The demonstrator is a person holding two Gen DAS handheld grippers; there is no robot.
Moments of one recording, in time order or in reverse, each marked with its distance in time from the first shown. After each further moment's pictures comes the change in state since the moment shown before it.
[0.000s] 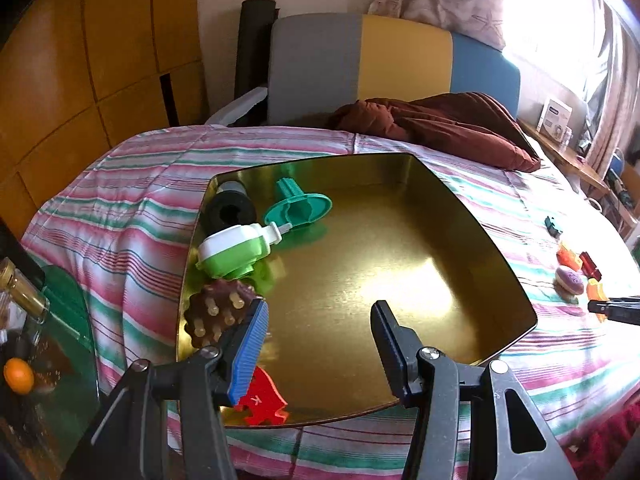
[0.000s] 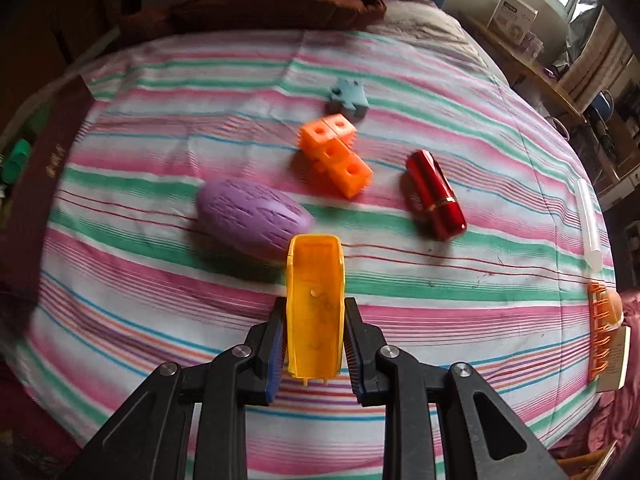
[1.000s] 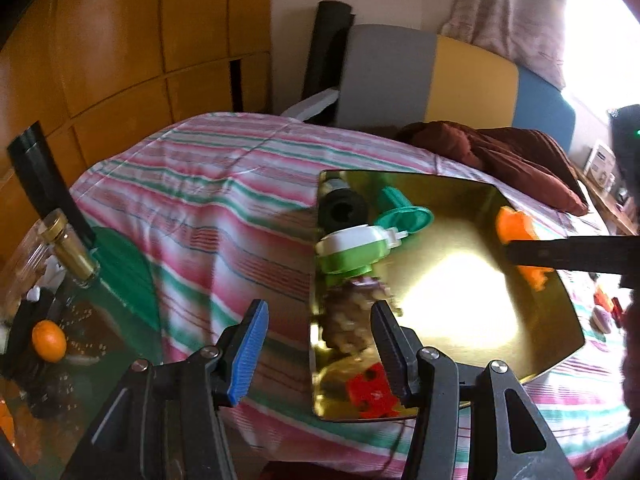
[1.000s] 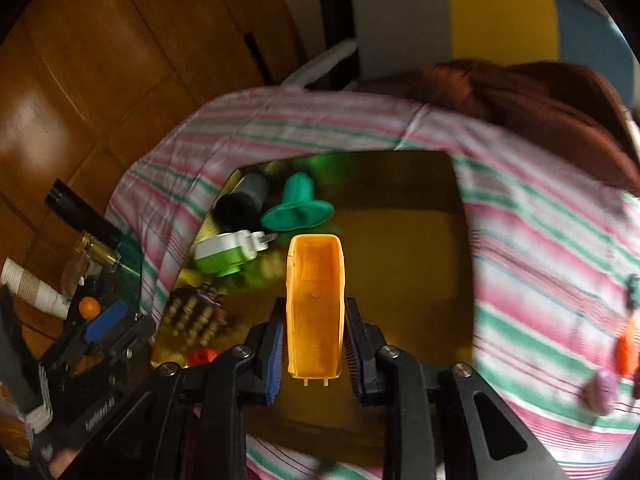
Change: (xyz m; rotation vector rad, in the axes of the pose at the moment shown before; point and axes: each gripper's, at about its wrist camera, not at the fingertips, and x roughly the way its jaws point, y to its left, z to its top) left arm -0.013 0.089 -0.012 -0.167 -0.019 0.130; right arm -0.040 0.302 0.081 -0.289 -0.075 0.505
